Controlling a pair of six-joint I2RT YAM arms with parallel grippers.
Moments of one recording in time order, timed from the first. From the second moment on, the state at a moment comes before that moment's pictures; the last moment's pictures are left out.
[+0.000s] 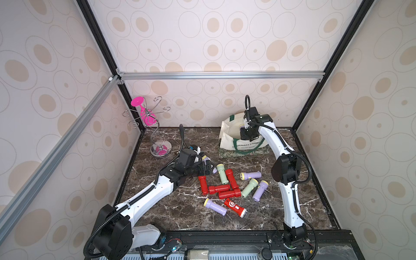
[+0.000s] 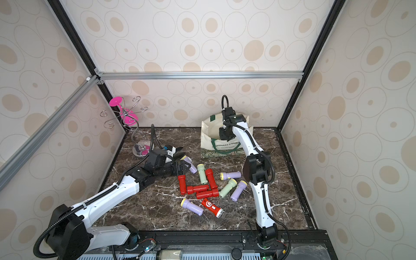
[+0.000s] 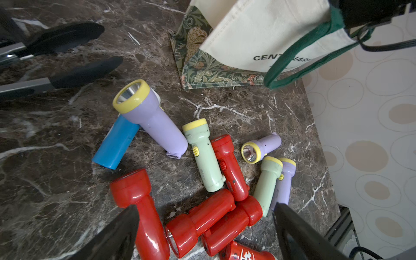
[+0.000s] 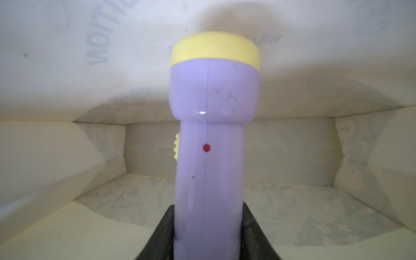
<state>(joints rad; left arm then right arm) -0.54 1.26 0.89 -0.32 0.15 -0.60 0.29 2.36 2.42 -1.17 0.00 0.19</state>
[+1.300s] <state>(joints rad) -0.53 1.21 0.76 -0.43 0.07 -0.61 0.34 2.24 2.51 -1.21 0.08 0.14</state>
